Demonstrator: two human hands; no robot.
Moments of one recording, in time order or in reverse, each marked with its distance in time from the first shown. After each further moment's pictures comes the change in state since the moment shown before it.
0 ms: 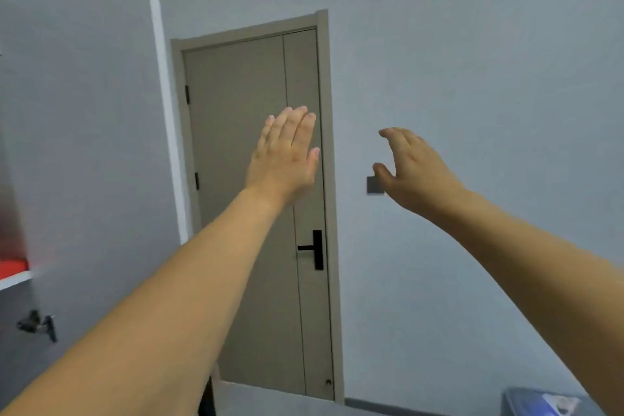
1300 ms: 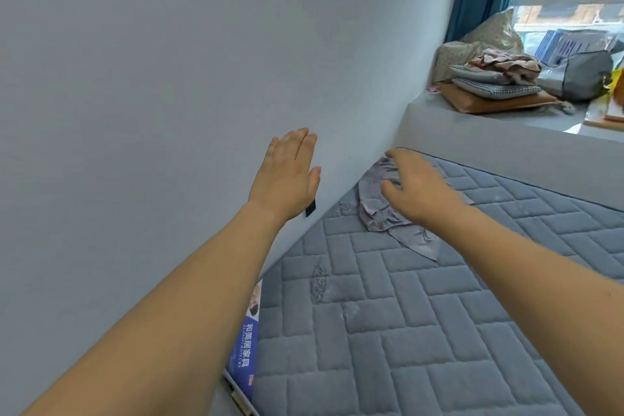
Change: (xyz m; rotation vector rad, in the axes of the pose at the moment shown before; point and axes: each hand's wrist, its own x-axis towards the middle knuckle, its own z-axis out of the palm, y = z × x) left_hand 0.081 0.780 0.620 -0.921 -0.490 0.672; right_hand -0.314 0.782 -0.055 -0.475 -0.189 1.128
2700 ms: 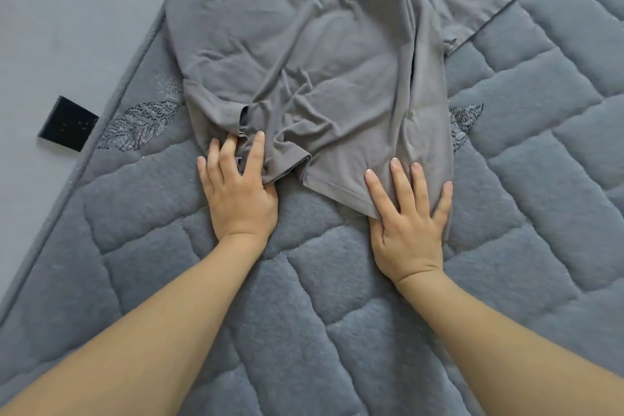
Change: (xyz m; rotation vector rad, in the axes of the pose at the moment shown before) left_hand 0.147 0.039 0.851 -0.160 -0.235 -0.202; right_hand 0.118 0.552 0.566 -0.433 0.014 0.448
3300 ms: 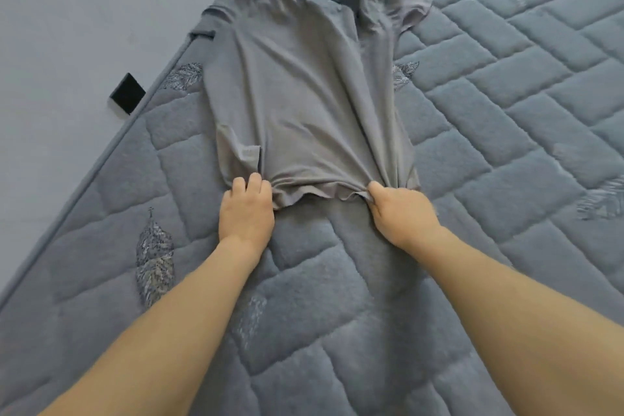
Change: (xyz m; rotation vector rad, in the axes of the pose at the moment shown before) left_hand -0.191 -0.019 -0.085 0.306 -0.231 0.224; right_hand -0.145 0.006 -0.081 0.016 -0.307 -0.128
